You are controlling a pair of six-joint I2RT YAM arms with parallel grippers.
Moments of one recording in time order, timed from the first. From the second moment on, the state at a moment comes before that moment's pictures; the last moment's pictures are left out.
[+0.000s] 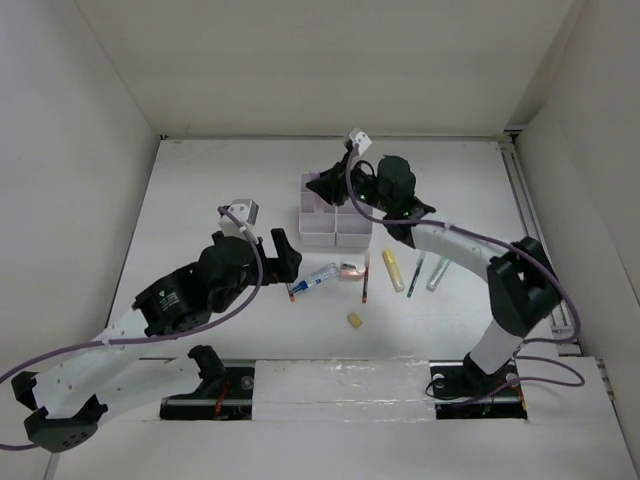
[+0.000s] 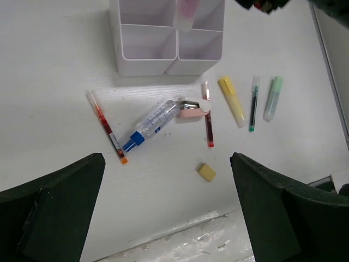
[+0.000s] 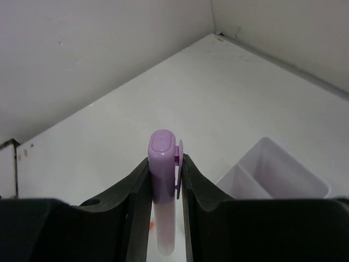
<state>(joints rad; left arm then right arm) -0.96 0.78 1.00 -0.73 -0.44 -0.68 0.66 1.61 1.13 0.51 -0.35 0.25</state>
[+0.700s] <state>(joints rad) -0.96 0.65 0.94 -0.68 -0.35 -0.61 0.45 2.10 1.65 0.54 -0.85 0.13</state>
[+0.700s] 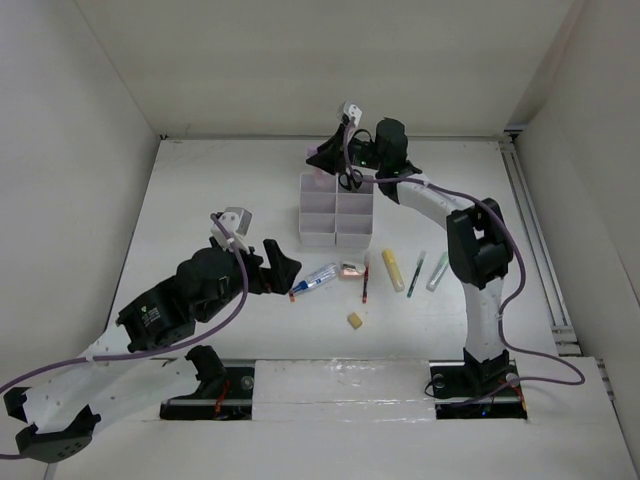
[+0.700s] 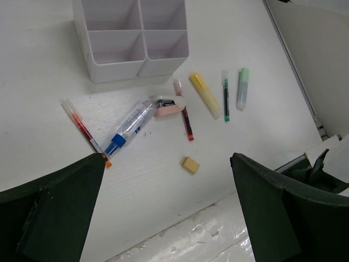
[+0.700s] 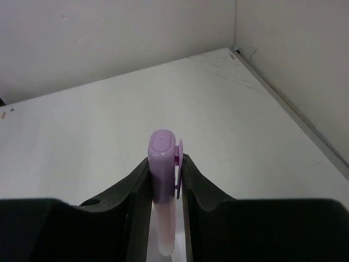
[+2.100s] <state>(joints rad) -0.96 0.64 0.92 -0.70 -0.44 -0.67 0.48 1.36 1.01 -0.21 0.04 0.24</state>
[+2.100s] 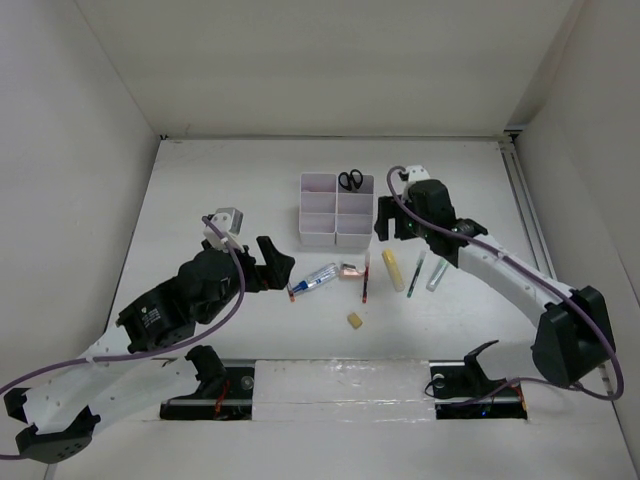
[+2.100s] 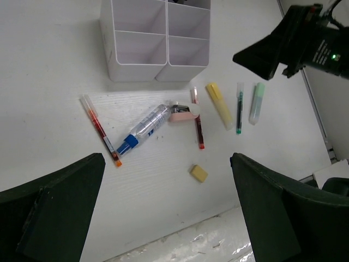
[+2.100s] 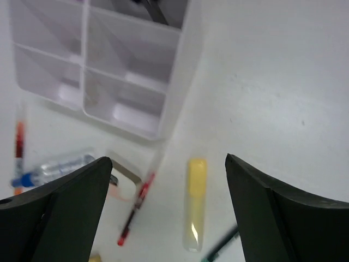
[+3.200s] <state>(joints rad) -0.93 0.69 0.92 -0.70 -0.36 -0.64 0.61 1.52 0.77 -0.24 0.20 0.49</state>
